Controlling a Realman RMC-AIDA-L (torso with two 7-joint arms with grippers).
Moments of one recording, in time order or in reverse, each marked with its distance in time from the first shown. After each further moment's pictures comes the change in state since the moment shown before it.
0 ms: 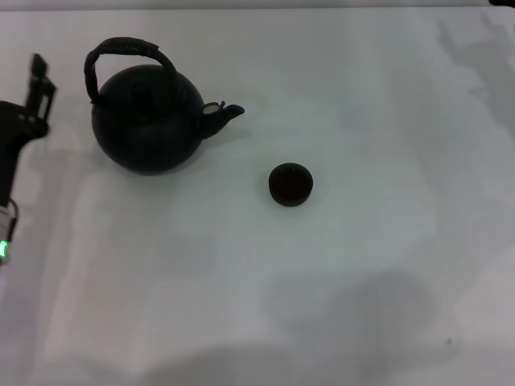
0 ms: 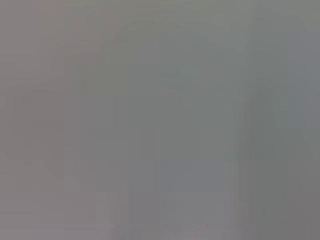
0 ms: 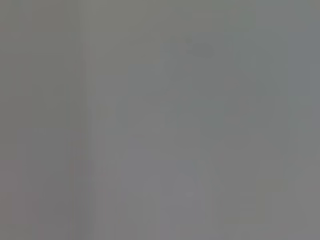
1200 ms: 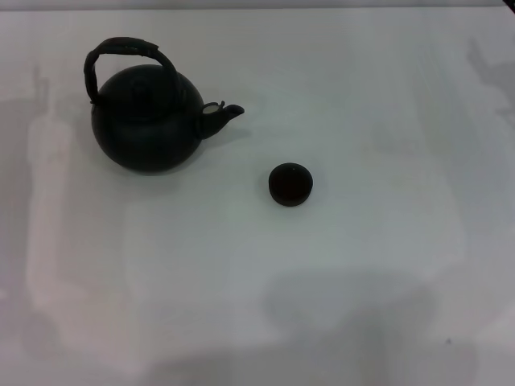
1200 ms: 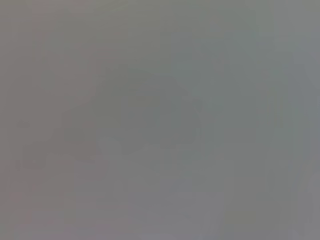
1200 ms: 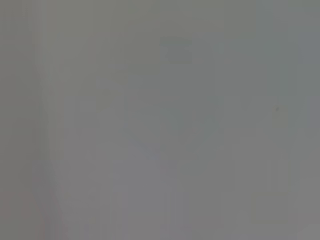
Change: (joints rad) left arm -0.180 0.013 -0.051 0.190 -0.253 -0.311 -0.133; right arm -0.083 0.007 0.000 0.029 0.079 -0.096 0.003
